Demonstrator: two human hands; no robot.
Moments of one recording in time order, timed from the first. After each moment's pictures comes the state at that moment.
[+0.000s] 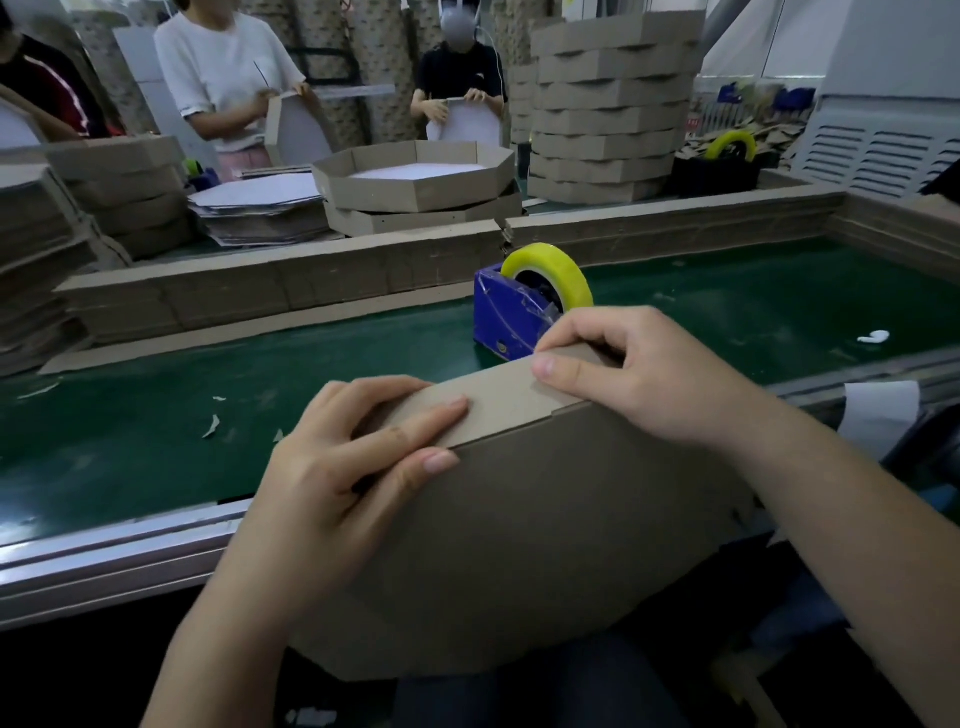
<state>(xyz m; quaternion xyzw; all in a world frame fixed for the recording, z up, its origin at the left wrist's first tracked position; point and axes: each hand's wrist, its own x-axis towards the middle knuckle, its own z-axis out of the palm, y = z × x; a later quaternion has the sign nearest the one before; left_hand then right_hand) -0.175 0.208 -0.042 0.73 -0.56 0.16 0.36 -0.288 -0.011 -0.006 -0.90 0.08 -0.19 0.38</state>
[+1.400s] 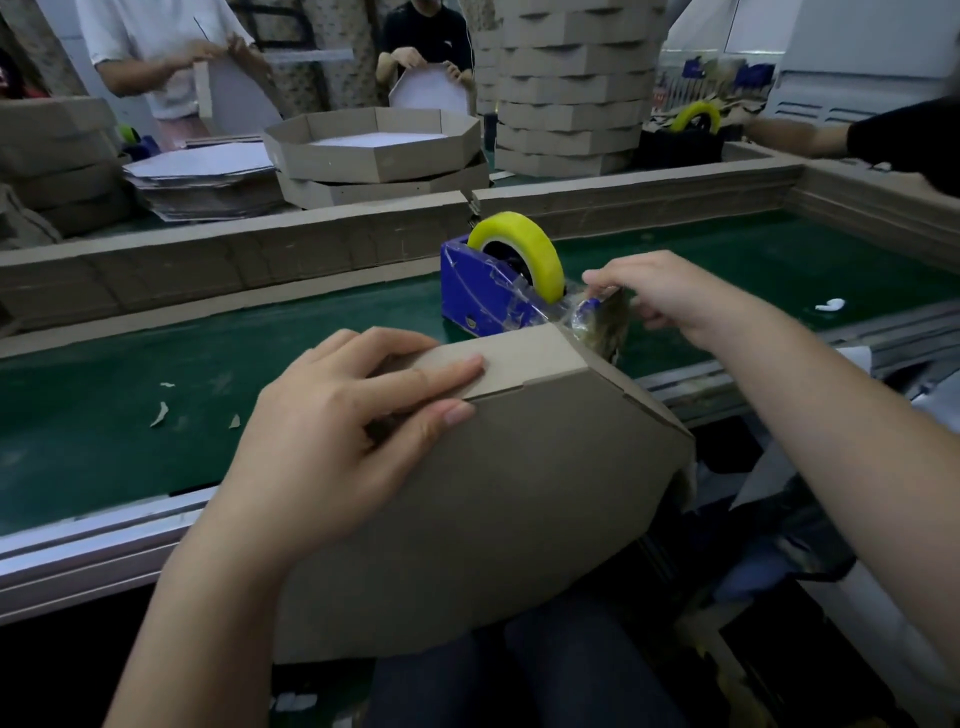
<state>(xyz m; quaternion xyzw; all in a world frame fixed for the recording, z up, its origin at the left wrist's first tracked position) -0.171 0.183 -0.033 0.74 -0.58 0.14 0.32 -0.258 -0.117 -0.028 -0.82 0.34 -0.15 0.43</state>
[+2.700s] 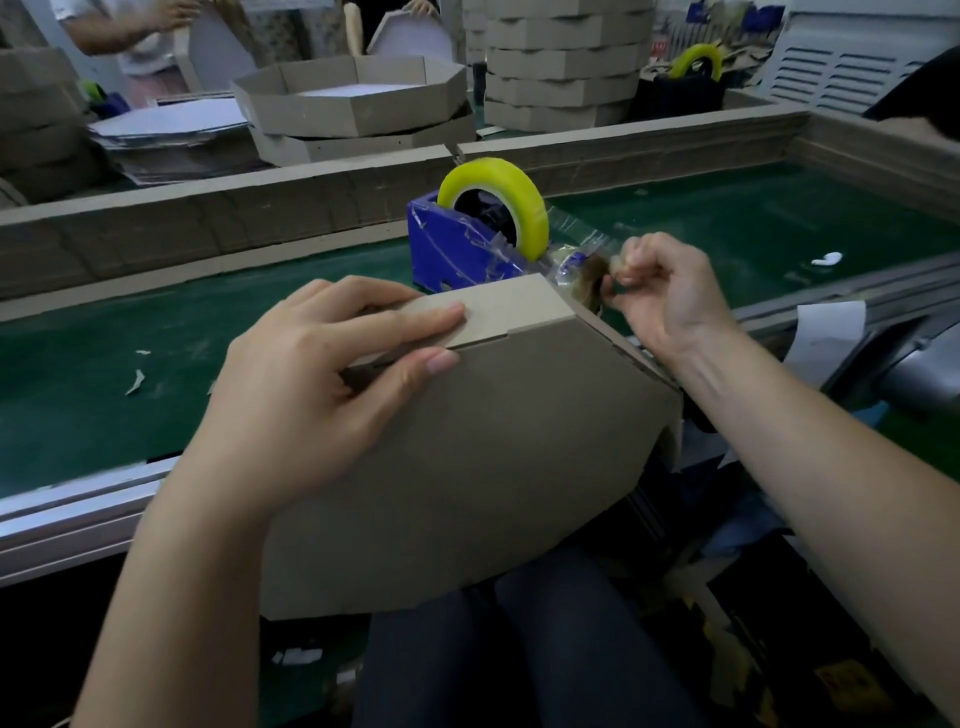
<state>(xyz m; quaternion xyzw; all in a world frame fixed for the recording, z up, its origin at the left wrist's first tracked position) -0.172 0.176 -0.033 0.73 -0.58 0.13 0.34 -0.267 -0.099 -0.073 -0.47 0.17 -0.40 0.77</state>
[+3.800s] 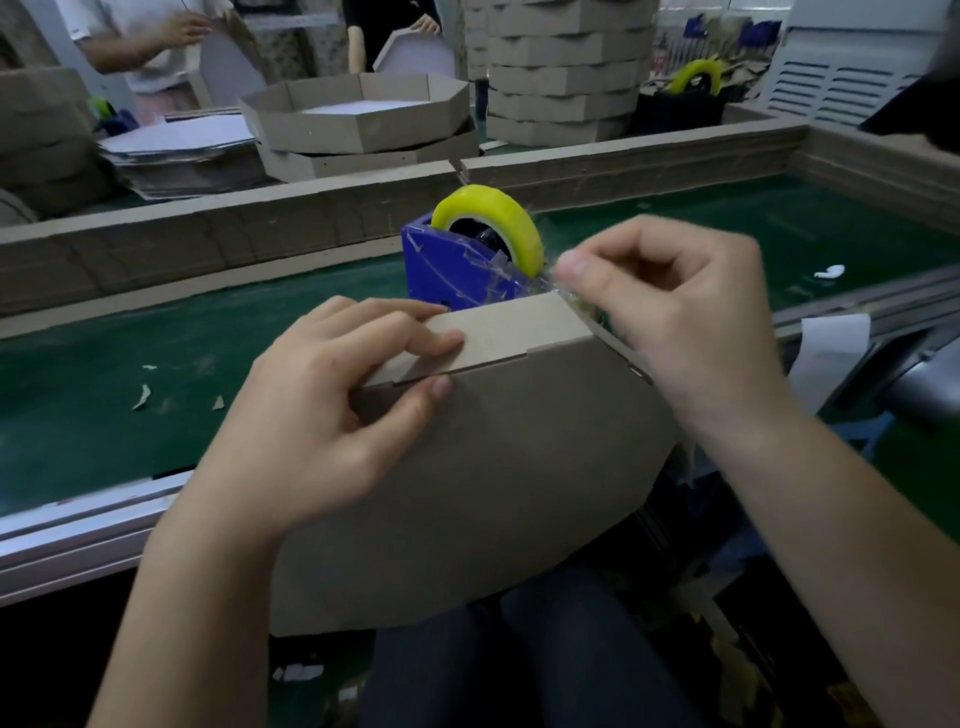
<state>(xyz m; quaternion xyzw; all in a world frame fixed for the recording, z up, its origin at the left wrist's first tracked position) -0.174 0.177 -0.029 0.71 -0.60 0.08 0.37 -0.312 -0.001 -0.020 -0.77 0.12 -0.46 0.42</state>
